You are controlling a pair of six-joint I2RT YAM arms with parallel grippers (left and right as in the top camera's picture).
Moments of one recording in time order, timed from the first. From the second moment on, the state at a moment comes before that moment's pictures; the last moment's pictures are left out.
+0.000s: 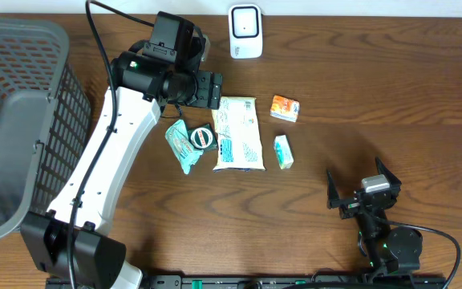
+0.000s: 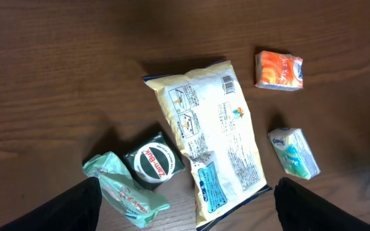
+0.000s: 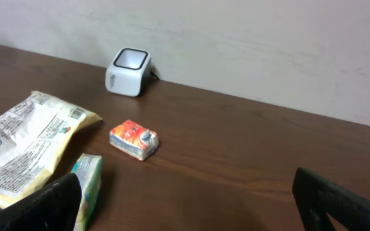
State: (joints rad) left arm -0.32 1.70 1.69 -1.06 0.15 -0.17; right arm 0.06 0.01 0.01 -0.06 -0.15 -0.14
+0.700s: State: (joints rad) left arm -0.32 1.70 1.69 -1.05 0.15 -0.17; right arm 0.06 0.01 0.01 -0.06 -0.15 -0.14
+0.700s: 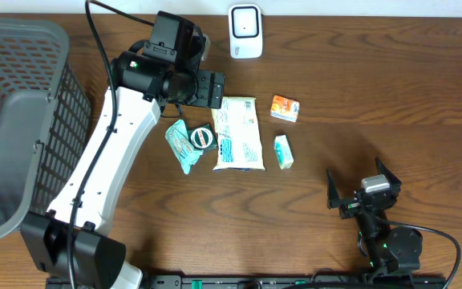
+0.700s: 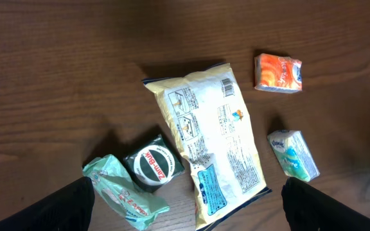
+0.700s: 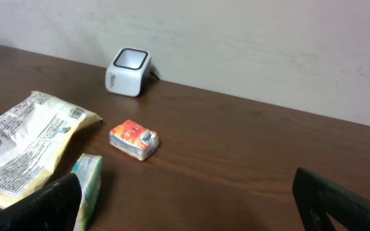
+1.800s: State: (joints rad) left arm -0.32 1.70 1.69 -1.05 0.15 -0.17; right arm 0.06 0.01 0.01 -0.06 -0.15 -0.14
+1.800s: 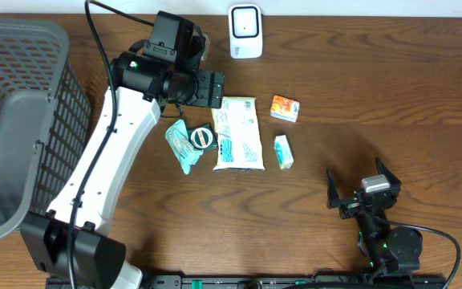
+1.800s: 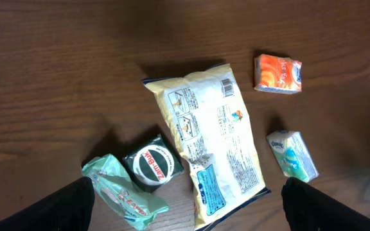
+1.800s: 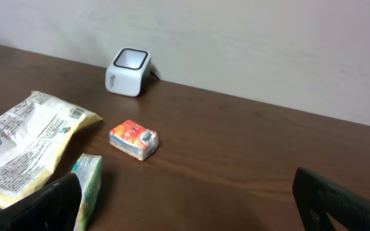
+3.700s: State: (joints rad) left arm -0.25 1.70 1.69 -0.87 0.12 -0.17; right arm 0.06 0.01 0.01 -0.06 -0.15 -0.14
